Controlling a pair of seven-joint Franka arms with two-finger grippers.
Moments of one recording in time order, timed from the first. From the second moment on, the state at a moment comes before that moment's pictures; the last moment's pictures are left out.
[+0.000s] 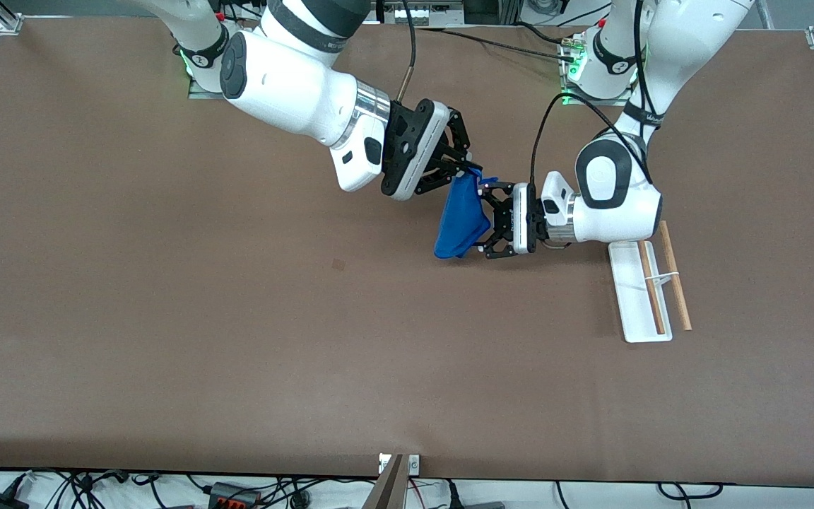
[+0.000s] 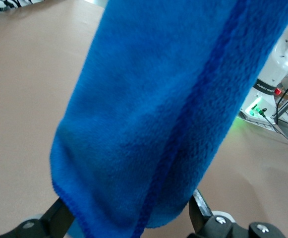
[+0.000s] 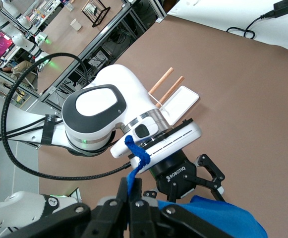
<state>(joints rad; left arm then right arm) -0.12 0.41 -0.26 -2.00 -1.24 2.14 1.84 0.48 0.44 0.33 -1.38 0.70 2.34 -0.43</state>
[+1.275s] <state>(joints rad) -0.11 0.53 -0.26 -1.83 -1.26 2.12 1.92 0.48 0.44 0.33 -1.38 0.70 2.36 -0.43</state>
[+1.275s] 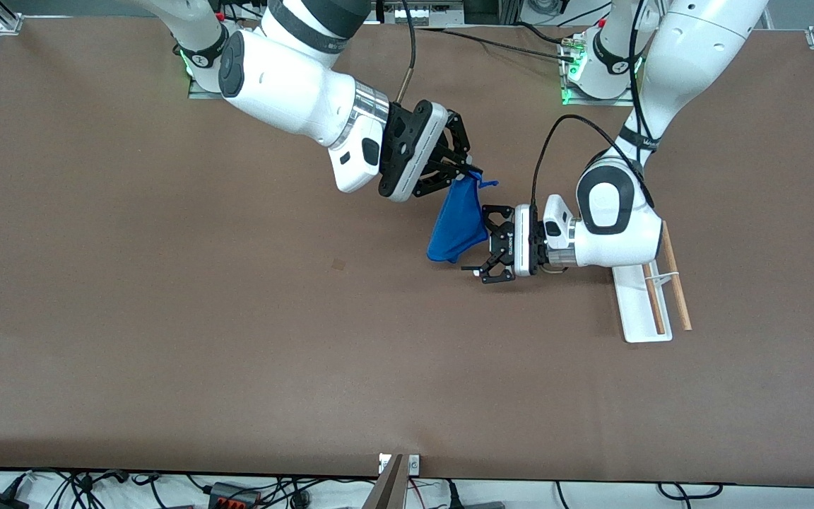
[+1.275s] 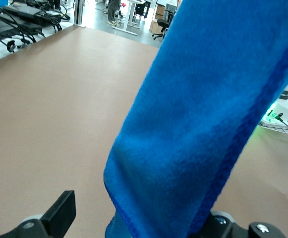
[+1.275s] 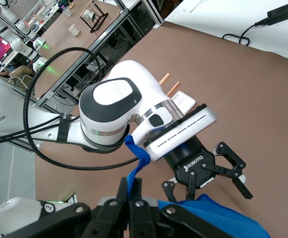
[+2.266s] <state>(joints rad) -0.12 0.53 -0.26 -1.82 -1.29 2.08 1.93 0.48 0.45 0.33 -1.38 0.70 2.37 -0.43</state>
